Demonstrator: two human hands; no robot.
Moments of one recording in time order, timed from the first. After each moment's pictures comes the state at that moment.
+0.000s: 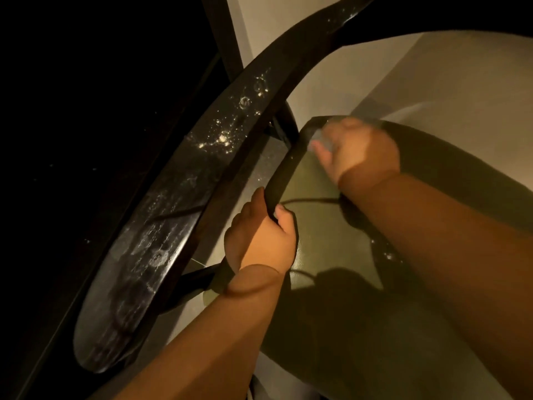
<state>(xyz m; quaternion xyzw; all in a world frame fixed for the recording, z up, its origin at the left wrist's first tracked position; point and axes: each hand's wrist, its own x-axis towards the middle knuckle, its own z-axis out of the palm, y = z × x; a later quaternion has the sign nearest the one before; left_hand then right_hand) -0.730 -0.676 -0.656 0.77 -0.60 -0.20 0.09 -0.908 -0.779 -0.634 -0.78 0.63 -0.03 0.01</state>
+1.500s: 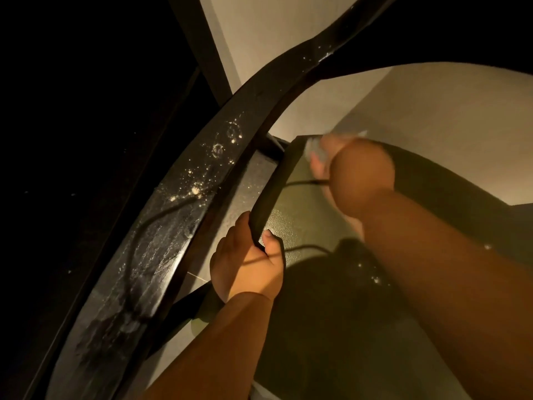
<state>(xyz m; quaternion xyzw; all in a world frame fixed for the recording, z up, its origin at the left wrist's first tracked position) -0.729 -0.676 -0.664 0.78 -0.57 -0.23 0.10 -0.916 -0.789 -0.615 -0.65 0.74 -0.07 0.15</state>
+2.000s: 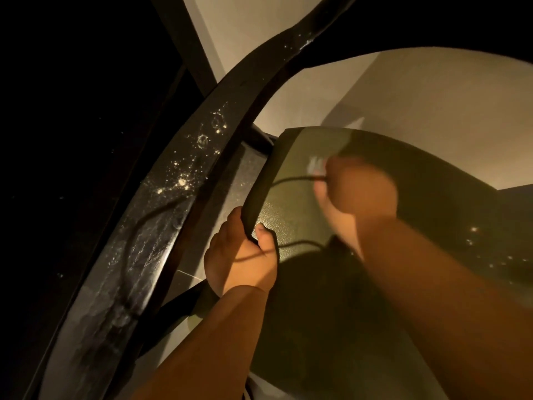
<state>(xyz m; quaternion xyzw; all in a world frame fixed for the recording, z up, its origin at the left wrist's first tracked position) -0.728 -0.676 -0.660 0.78 -0.57 -0.24 0.11 -0.913 -0.733 -0.617 -0.63 0.77 -0.08 0.11</state>
